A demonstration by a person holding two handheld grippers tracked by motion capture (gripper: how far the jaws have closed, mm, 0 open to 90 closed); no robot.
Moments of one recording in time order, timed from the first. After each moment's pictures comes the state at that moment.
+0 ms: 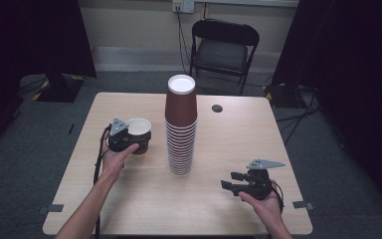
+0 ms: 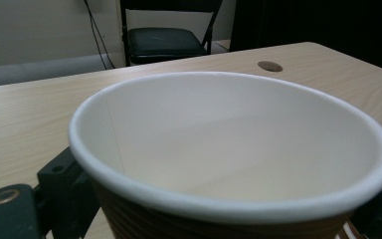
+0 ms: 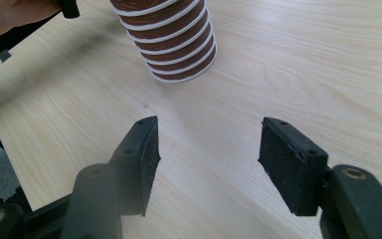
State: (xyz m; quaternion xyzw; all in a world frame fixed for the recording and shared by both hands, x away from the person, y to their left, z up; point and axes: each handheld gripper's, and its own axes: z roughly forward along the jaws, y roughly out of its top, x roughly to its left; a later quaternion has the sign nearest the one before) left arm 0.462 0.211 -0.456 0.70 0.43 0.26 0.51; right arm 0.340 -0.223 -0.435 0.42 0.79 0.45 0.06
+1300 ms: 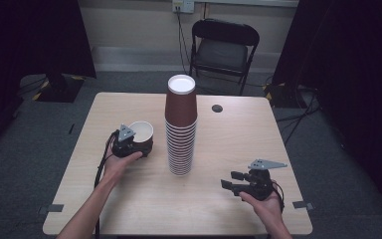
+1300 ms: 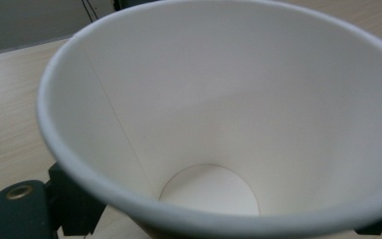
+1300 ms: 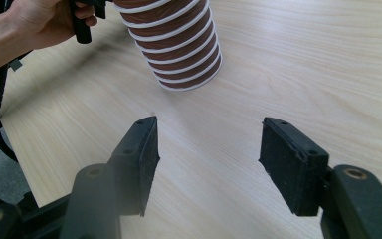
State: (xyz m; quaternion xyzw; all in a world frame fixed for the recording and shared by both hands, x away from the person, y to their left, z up) left arm 0.458 0.204 -0.478 0.75 0.41 0.26 0.45; right arm 0.337 -0.224 -0.432 0.41 0.78 0.46 0.06
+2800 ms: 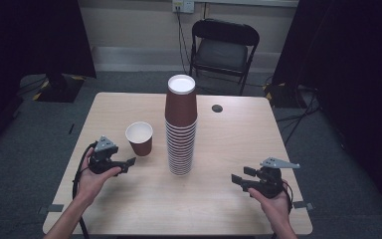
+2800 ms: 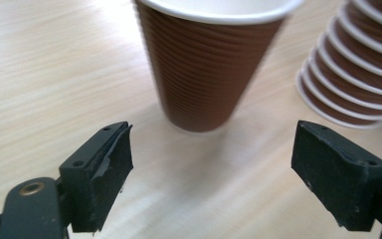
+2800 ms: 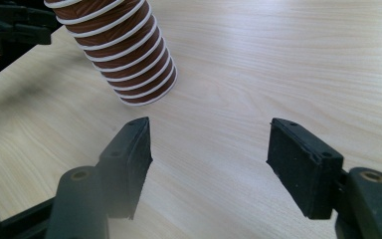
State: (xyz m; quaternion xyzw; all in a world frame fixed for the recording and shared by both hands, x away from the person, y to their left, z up) left arm 0.394 0.250 -0.452 0.78 0.44 0.19 0.41; right arm 0.339 -0.250 -0.430 0.46 0.75 0.47 0.10
